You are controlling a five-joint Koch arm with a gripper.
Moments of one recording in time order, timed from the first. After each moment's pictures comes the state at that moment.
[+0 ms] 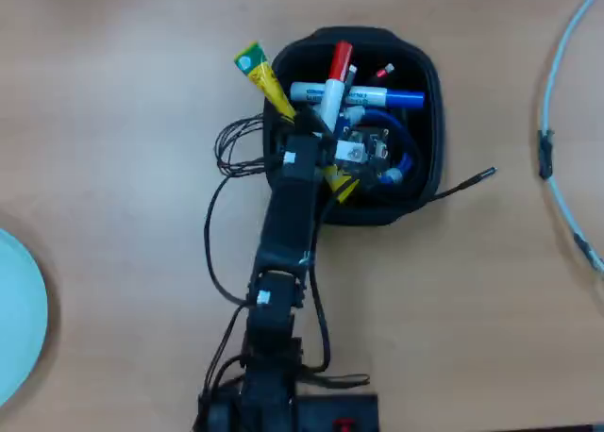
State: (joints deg) arm 102.5 75.7 75.6 53.5 41.5
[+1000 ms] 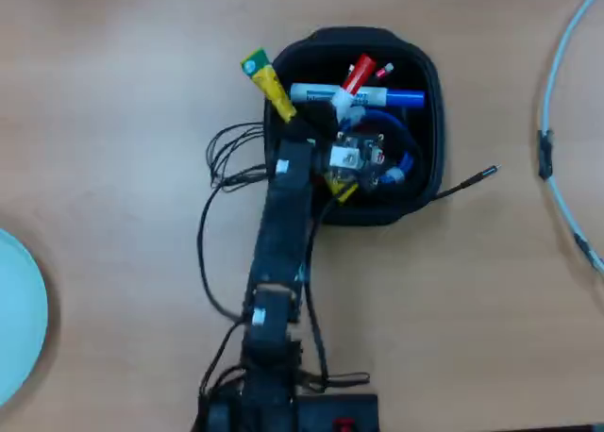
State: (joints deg) arm 100.5 84.5 76.1 62.7 32.0
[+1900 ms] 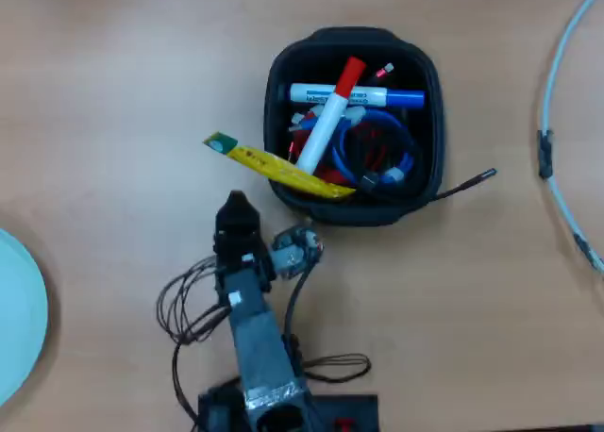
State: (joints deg) arm 73.4 123.9 139.1 37.1 19.3
